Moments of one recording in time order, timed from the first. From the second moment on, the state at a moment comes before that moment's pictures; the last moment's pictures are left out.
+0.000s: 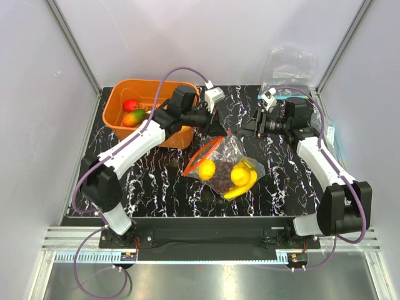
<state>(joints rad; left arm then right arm) -0.62 1.69 1.51 -0.35 0.72 -0.11 0.12 1.39 1.05 -0.15 -0.99 0.50</state>
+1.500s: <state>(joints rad) -0.61 1.69 1.60 -0.33 0.83 -0.24 0.22 1.33 0.91 0.32 -1.11 0.45</state>
